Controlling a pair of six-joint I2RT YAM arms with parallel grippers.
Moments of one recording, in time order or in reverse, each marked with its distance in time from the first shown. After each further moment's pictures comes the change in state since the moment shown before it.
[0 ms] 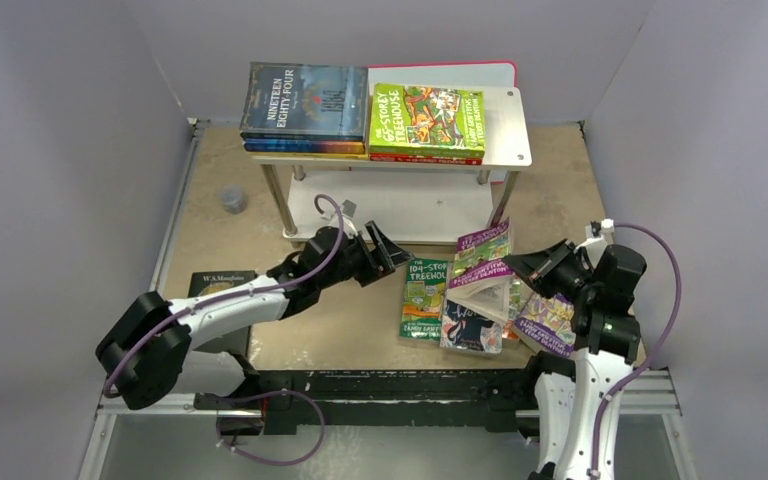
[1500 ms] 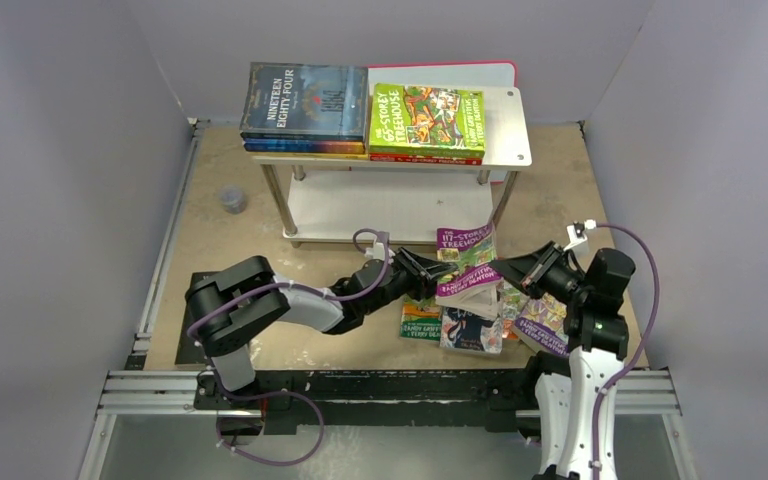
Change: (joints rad) left arm -0.267 0.480 0.032 0.682 -0.190 -0.661; right arm 0.035 -0.017 -0.153 0.243 -0.225 0.079
